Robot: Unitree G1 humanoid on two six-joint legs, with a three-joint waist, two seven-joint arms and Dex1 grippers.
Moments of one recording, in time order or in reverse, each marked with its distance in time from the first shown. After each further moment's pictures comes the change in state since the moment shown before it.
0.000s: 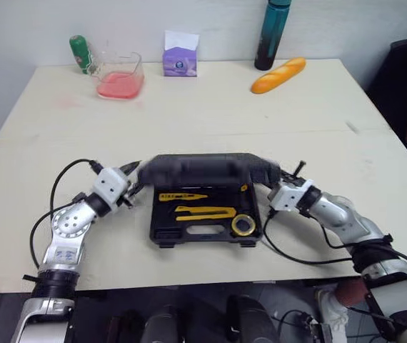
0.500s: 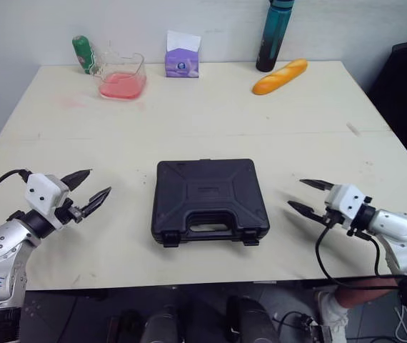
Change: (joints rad) left arm 0.275 0.164 0.260 -0.354 -0.296 0.325 -0.159; right arm 0.356 -0.177 -0.240 -0.425 0.680 0.472 0.644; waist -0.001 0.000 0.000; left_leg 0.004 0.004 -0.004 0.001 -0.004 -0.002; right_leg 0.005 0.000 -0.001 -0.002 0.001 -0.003
